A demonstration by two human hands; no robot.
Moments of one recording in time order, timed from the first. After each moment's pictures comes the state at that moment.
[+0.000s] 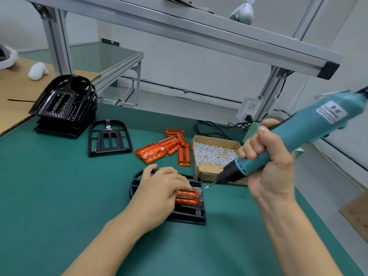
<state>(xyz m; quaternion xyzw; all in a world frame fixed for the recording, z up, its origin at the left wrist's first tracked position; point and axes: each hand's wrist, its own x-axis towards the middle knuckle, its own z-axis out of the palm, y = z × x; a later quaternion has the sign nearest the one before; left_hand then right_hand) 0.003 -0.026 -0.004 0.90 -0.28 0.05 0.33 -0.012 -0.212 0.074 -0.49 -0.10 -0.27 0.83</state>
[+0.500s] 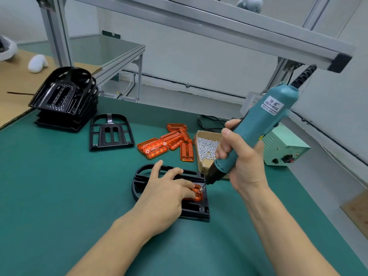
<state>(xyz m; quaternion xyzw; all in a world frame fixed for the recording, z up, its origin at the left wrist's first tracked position) 0.005 -0.035 -0.015 0.93 -0.30 0.01 0.19 0.016 -0.196 0.048 -0.59 -0.10 -0.21 0.77</state>
